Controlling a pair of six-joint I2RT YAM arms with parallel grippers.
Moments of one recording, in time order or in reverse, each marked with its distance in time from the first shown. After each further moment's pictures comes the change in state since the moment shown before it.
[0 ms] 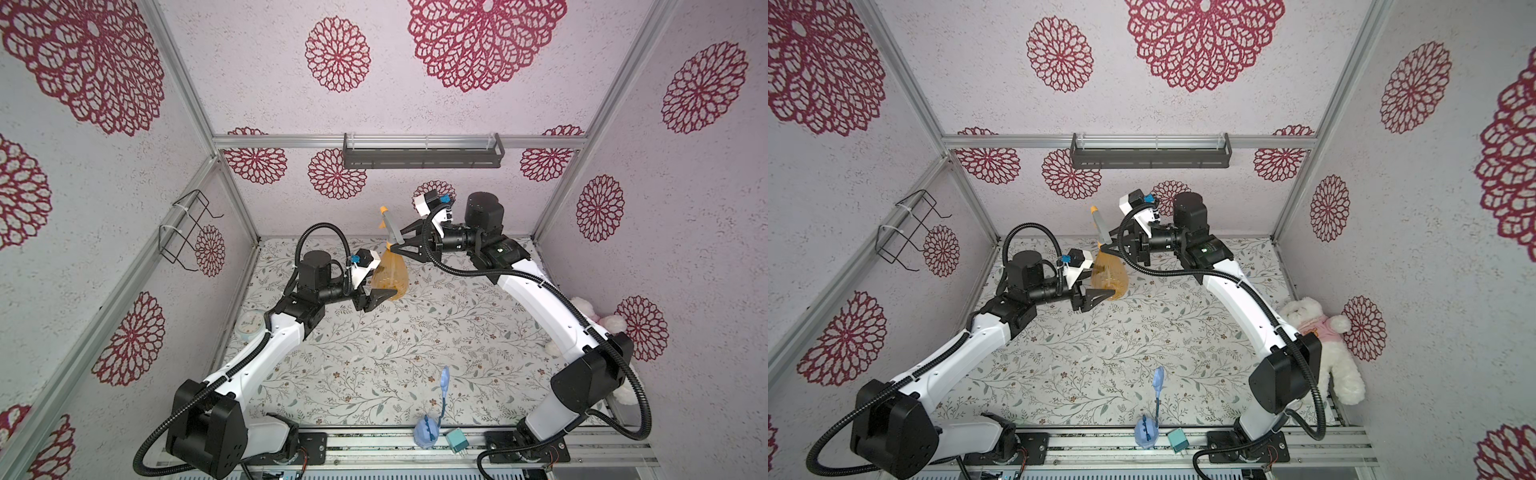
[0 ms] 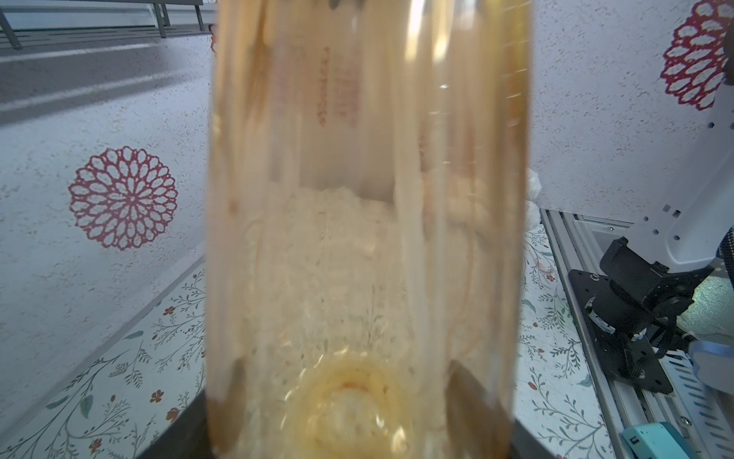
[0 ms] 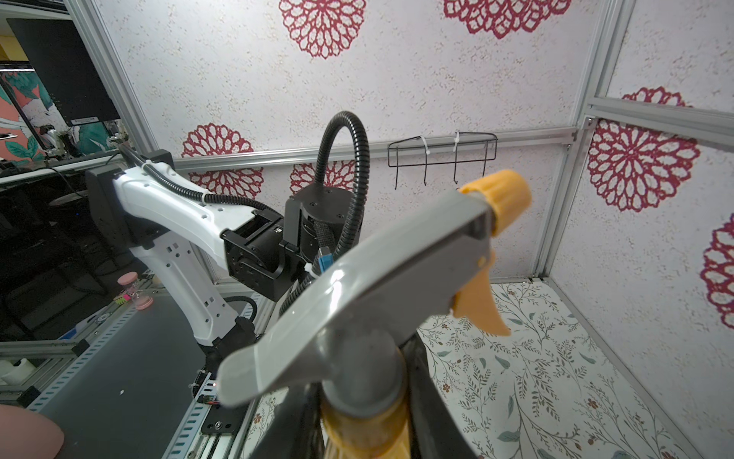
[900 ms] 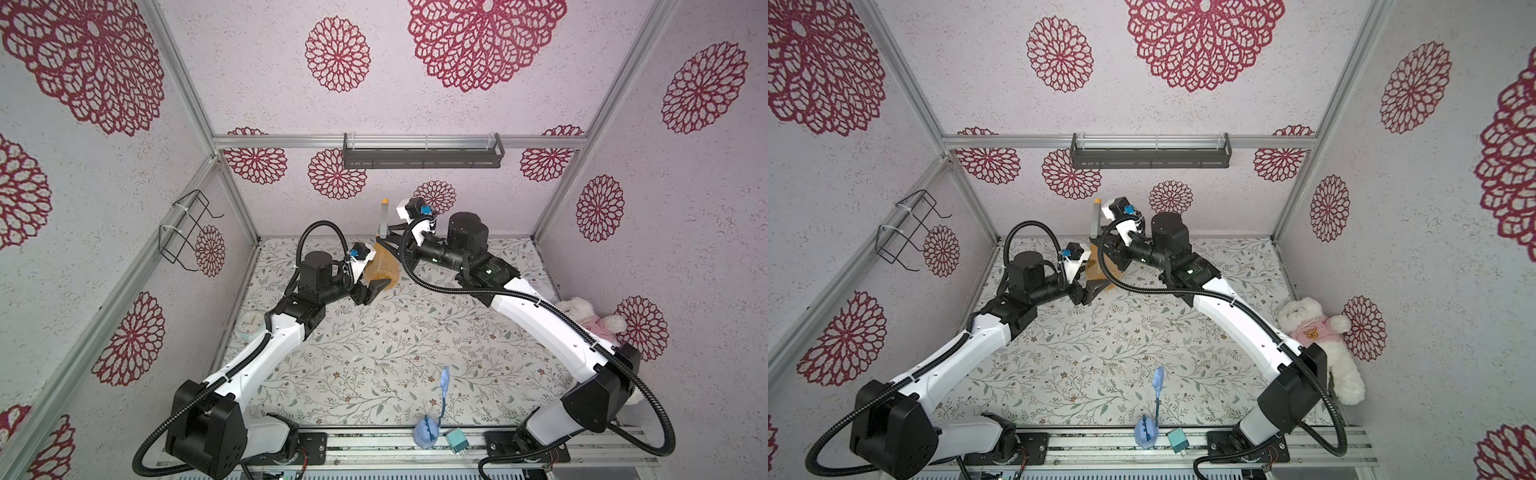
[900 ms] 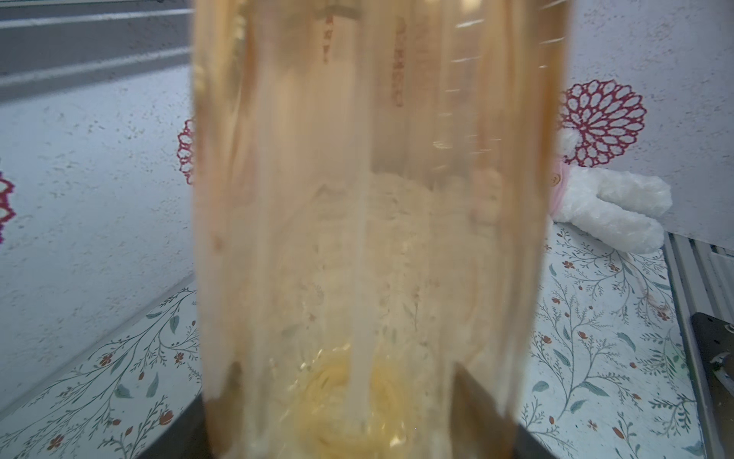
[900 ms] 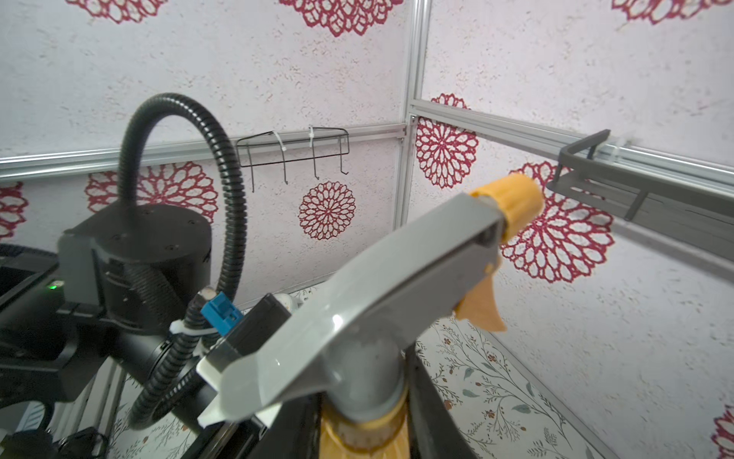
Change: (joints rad) left arm -0.011 -0.005 0.000 -0.006 -0.275 -0.076; right arm 0.191 -0.089 -0.125 0.056 0.757 -0.033
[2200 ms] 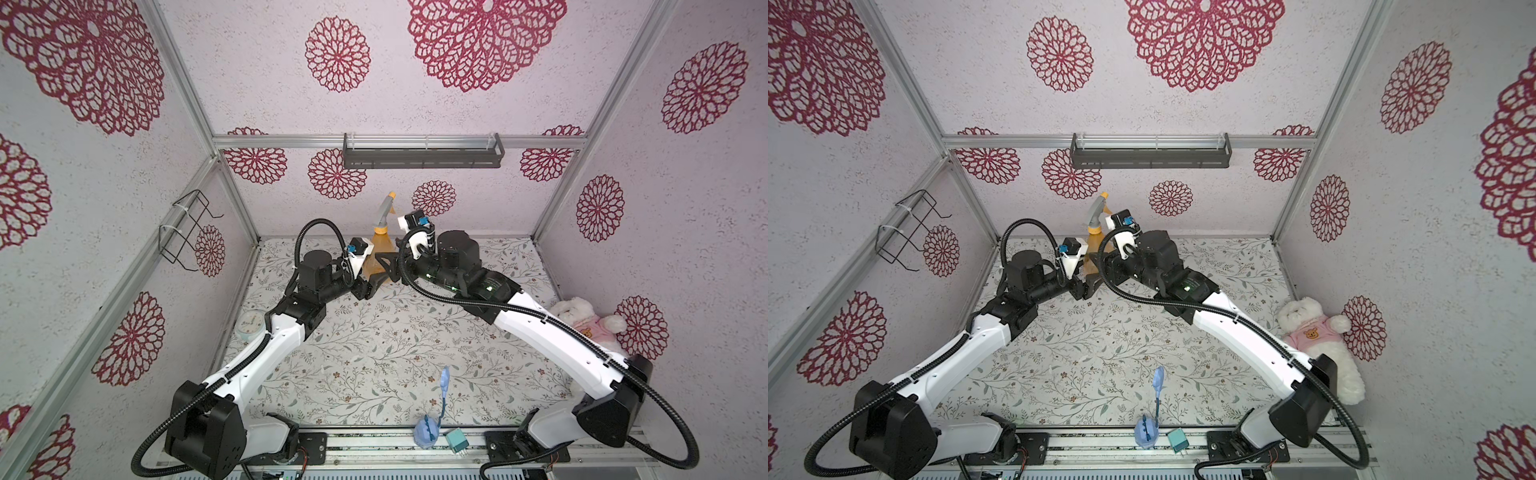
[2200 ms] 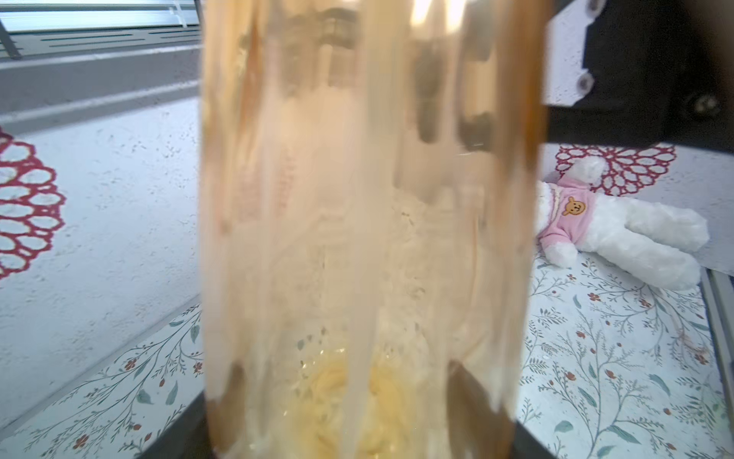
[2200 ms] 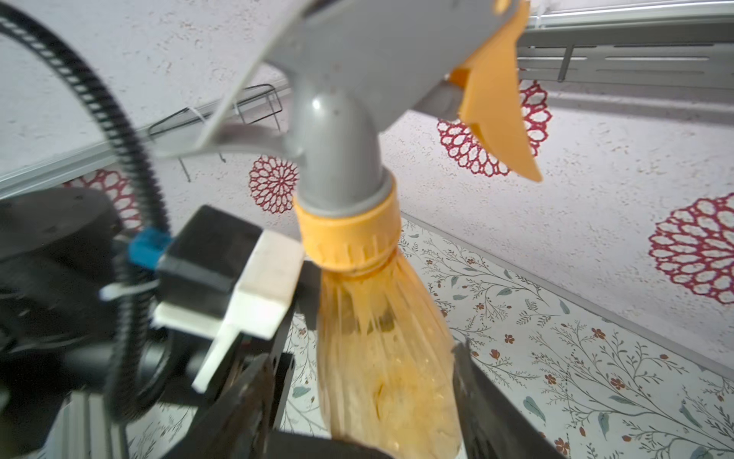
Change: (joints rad) left arm 0.002 -0.003 0.008 0.056 -0.025 -0.040; right arm 0.067 -0.131 -0.088 -0.181 0.249 0.171
